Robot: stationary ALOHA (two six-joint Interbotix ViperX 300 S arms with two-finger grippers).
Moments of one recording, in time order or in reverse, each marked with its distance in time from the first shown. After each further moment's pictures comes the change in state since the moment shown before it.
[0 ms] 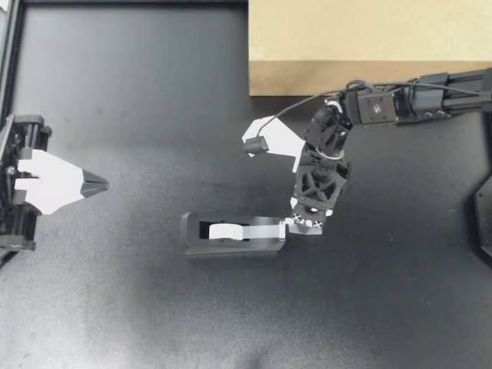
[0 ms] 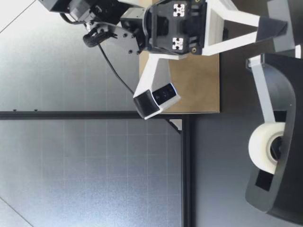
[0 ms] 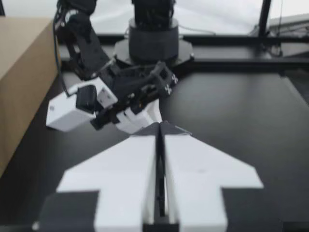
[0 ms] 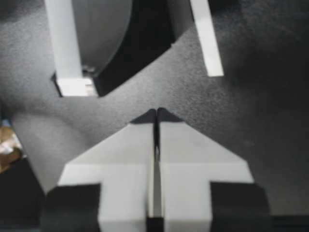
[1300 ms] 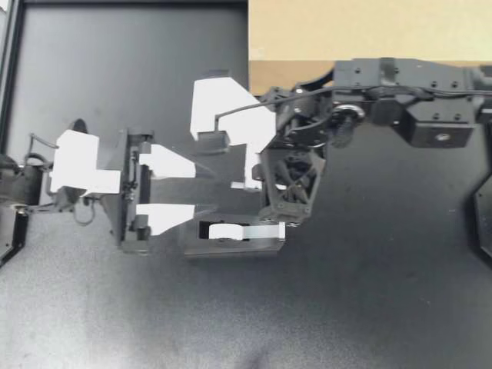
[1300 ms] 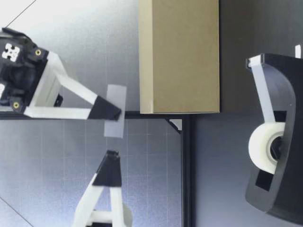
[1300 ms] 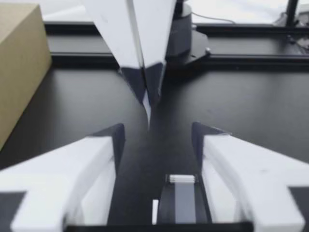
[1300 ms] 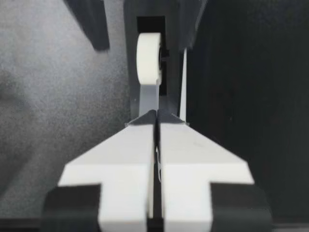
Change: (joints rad) left arm 0.000 0.675 -0.276 -0.037 -0.379 0.035; right arm 0.222 -0.184 -0.440 -0.614 0.078 0.364
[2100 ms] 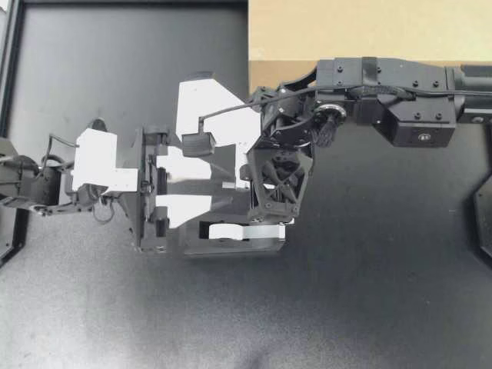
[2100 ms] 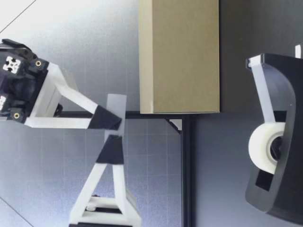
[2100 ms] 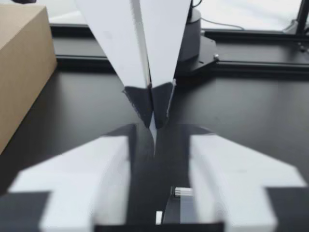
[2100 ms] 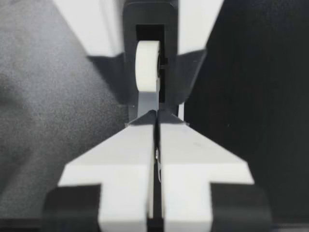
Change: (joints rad) left arm -0.002 0.063 -0.049 -0.032 -0.020 0.005; right arm 0.000 0.026 -0.040 -0.005 0.018 -0.008
